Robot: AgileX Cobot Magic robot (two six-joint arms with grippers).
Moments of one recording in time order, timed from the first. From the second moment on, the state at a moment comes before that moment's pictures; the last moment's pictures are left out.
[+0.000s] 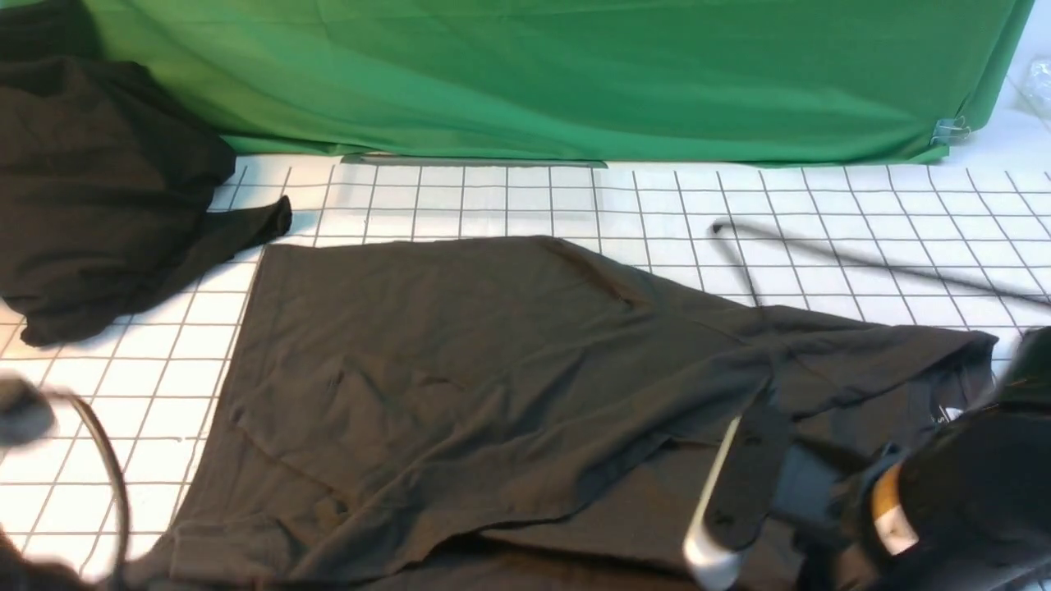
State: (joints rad) right arm 0.78 1.32 -0.84 0.00 0.91 -0.24; left arm -0.27 0.82 -0.77 -0.02 1.21 -0.34
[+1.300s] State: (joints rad) right arm 0.42 2.17 -1.76 -0.02 0.59 -0.38; left arm -0.07 2.14 -1.87 0.14 0.86 -0.27
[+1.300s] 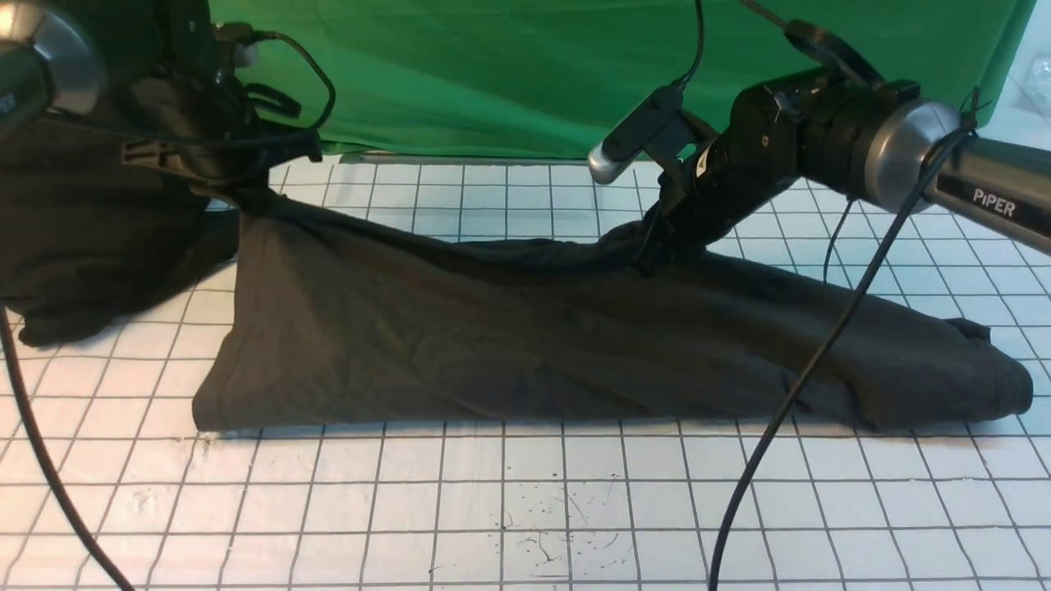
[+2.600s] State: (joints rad) right arm -0.12 1.94 -1.56 0.18 0.99 -0.29; left arm -0.36 1.91 -1.34 -0.10 0.79 0.10
